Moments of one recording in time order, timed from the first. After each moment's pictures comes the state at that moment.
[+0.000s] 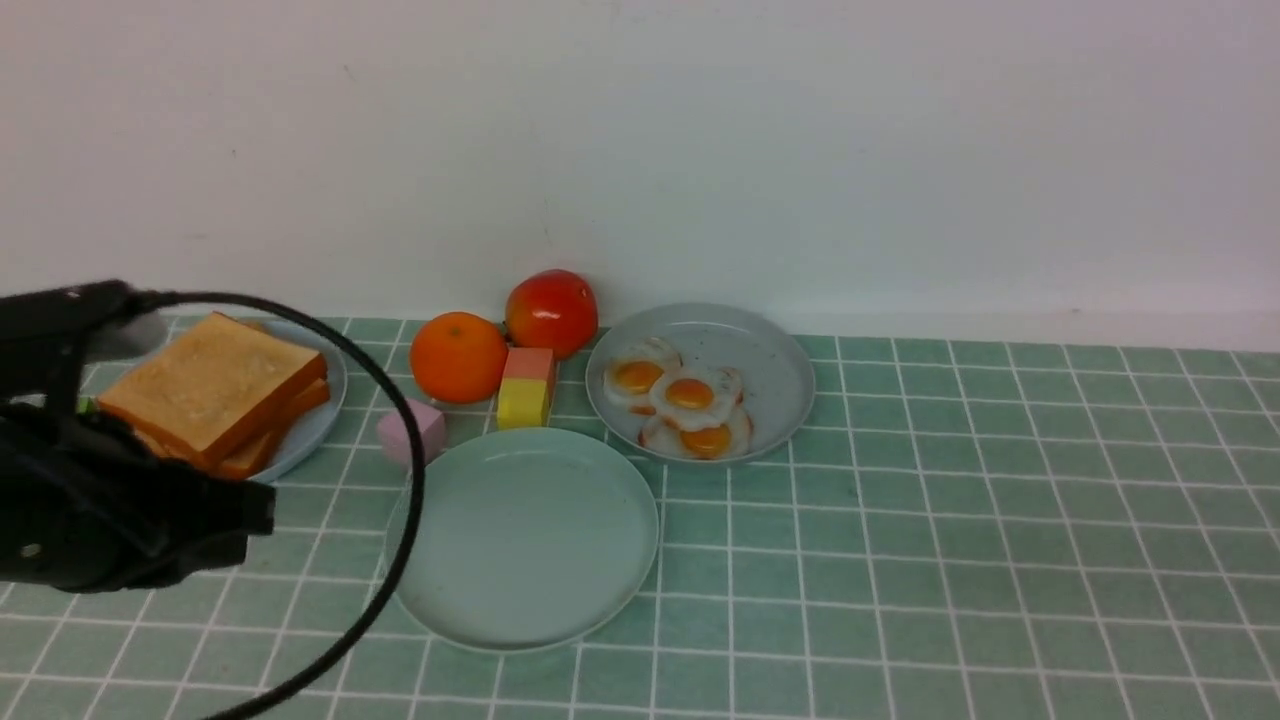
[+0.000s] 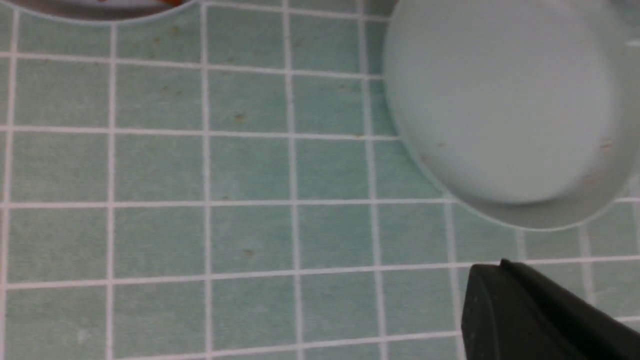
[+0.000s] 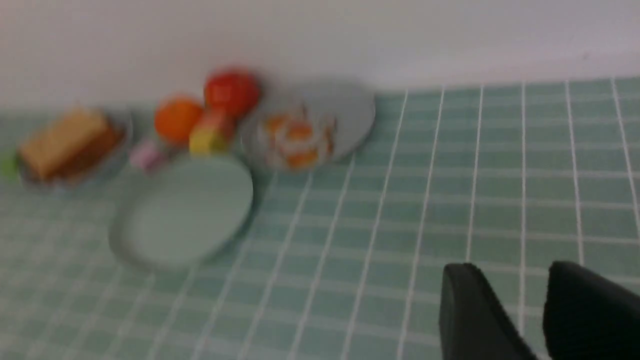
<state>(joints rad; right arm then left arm) 0.24 0.44 -0.77 0.14 0.91 0.11 -0.07 1.21 -0.77 -0.31 0.62 0.14</state>
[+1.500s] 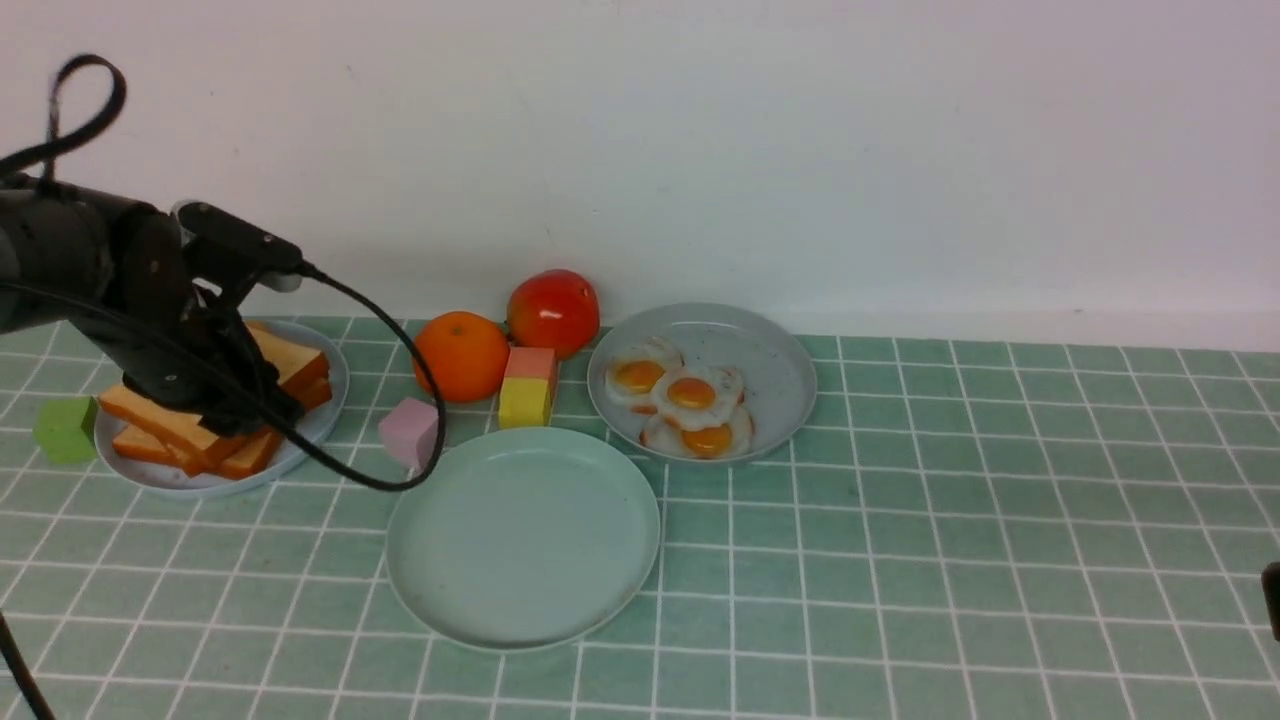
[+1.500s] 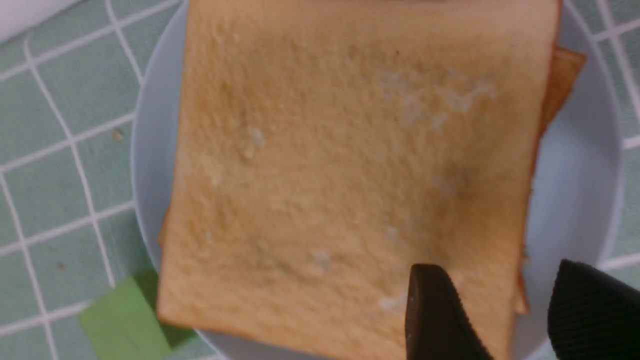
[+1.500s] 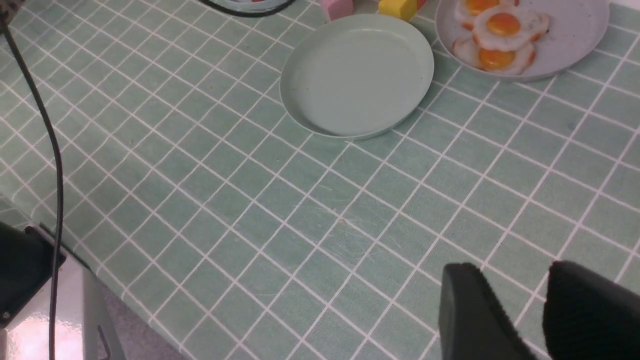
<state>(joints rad) 0.25 0.67 -0.95 0.52 1.08 -0.31 -0.03 1.91 -1.31 0.25 0.50 0.23</state>
